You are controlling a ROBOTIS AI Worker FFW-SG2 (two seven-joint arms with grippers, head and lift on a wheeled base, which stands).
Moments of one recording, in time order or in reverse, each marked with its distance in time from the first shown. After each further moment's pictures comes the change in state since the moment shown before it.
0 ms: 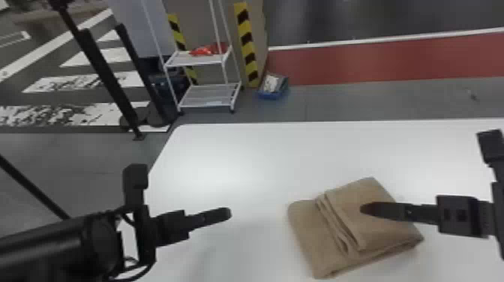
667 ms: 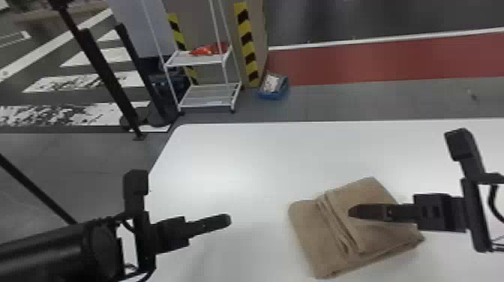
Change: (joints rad) left arm 0.034 -0.006 0.003 -0.016 0.002 0.003 0.017; right arm -0.048 0.008 0.082 0.075 -0.015 0.000 -0.113
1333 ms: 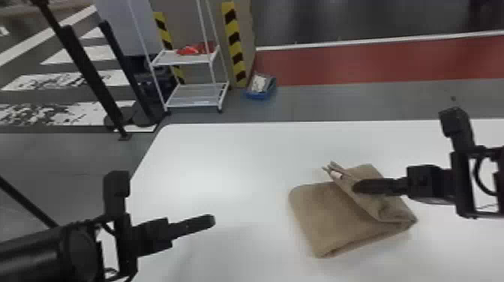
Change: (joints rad) left arm 0.003 0.002 0.008 -0.006 -0.001 -0.002 0.003; right arm -0.140 0.000 -0.087 0.146 -0.101 -0.001 -0.210
